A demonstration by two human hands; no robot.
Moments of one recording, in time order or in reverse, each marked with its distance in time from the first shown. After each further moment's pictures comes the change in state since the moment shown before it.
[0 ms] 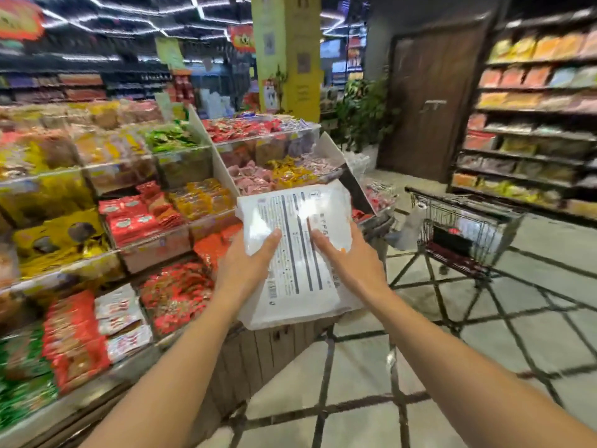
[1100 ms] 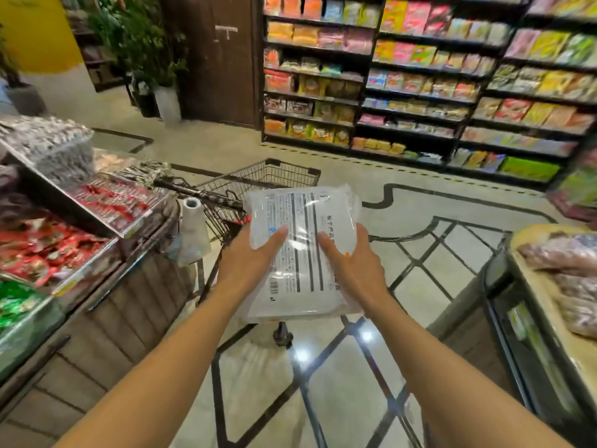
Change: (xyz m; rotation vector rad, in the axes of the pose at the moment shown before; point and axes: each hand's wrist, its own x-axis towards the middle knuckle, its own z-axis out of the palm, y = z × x) left_hand 0.214 0.227 0.781 -0.144 -0.700 0.107; right_hand 0.342 0.444 -0.487 -0.142 0.501 0.472
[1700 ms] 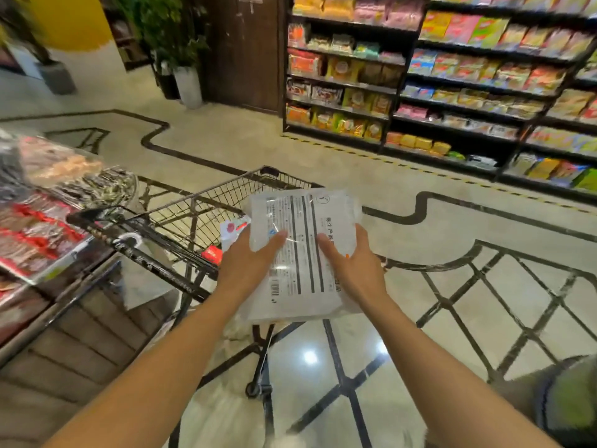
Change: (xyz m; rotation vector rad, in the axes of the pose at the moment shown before) left_hand 0.317 0.029 0.188 0.039 0.098 -0.170; right_hand 0.393 0.081 -0.019 -0.018 -0.158 -0.017
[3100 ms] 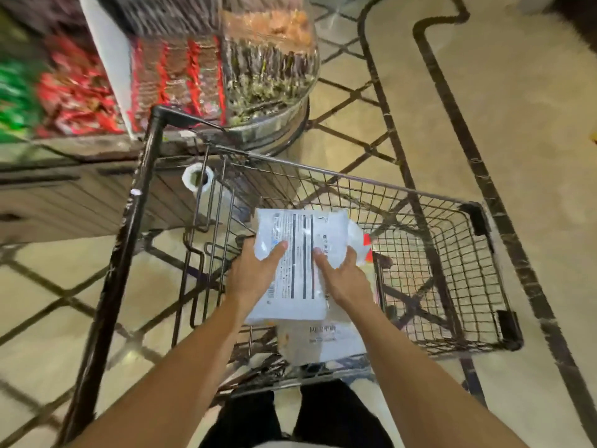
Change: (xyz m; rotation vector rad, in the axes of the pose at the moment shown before) left_hand 0.306 -0.184 0.029 -0.183 0.755 -1.020; right_hand 0.397 -0.011 0.344 -0.568 -1.120 -0.152
